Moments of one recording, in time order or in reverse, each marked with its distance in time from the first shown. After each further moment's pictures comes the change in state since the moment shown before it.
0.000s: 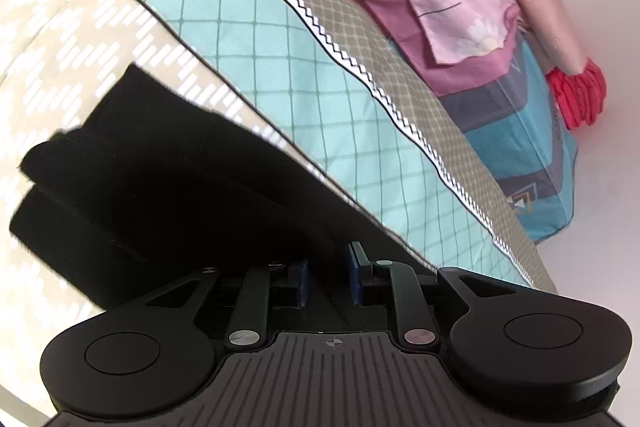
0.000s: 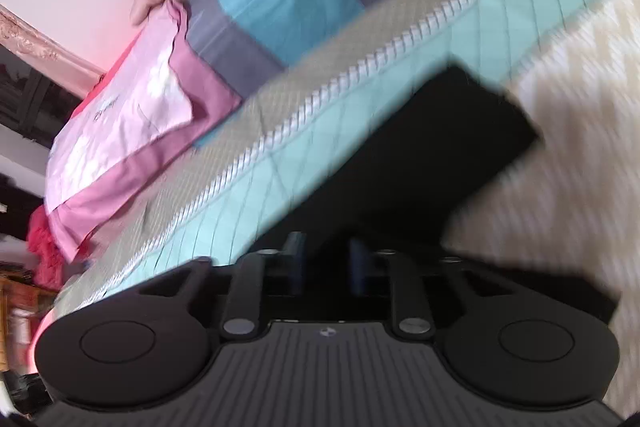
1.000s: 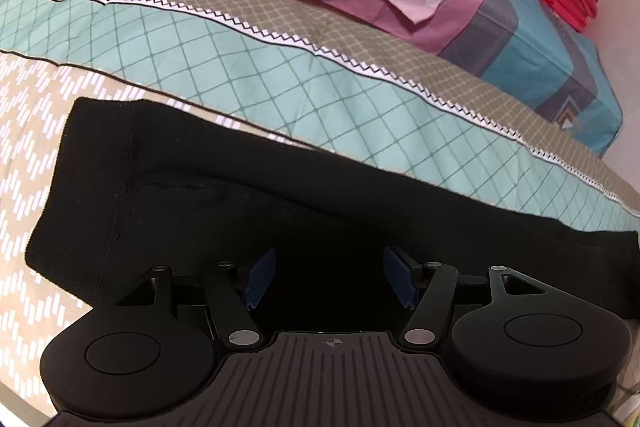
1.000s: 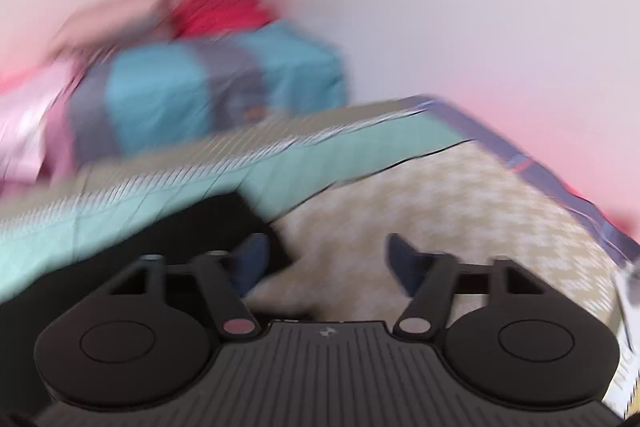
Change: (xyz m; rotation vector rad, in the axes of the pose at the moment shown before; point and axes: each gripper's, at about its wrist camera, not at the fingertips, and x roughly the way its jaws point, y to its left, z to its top) left arm 0.017 -0.053 -0.074 0.390 -0.085 0.244; right arm -0.046 -0.049 -0.056 -0.216 -0.539 -0.520
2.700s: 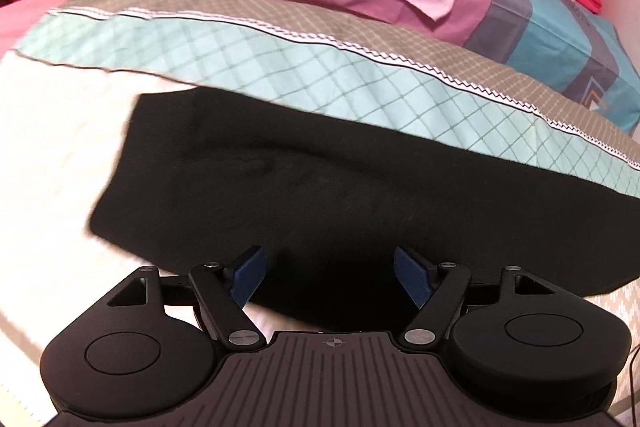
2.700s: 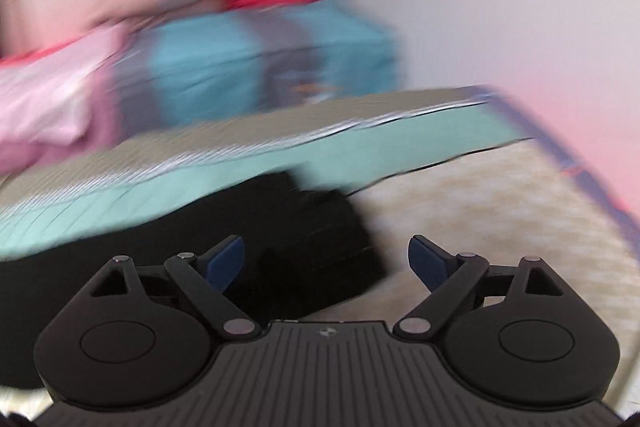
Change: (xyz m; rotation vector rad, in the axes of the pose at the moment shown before) left arm -0.037 -0.009 -0.037 0.051 -0.042 0.154; right arm 0.009 0.034 -0.003 -0.169 0.142 0.204
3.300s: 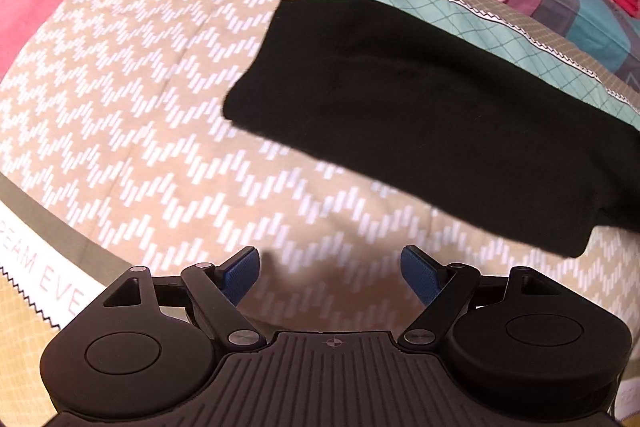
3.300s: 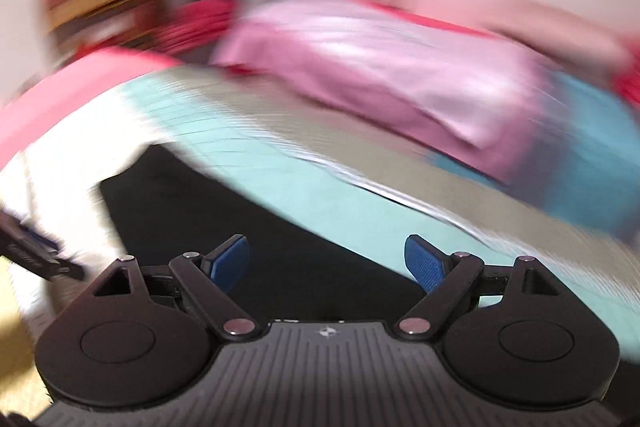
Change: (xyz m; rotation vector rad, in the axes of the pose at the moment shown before) left arm -0.007 0.088 -0.069 -0.057 0.027 0.070; right arm -0.115 0.338 -0.016 -0.658 -0.043 0.813
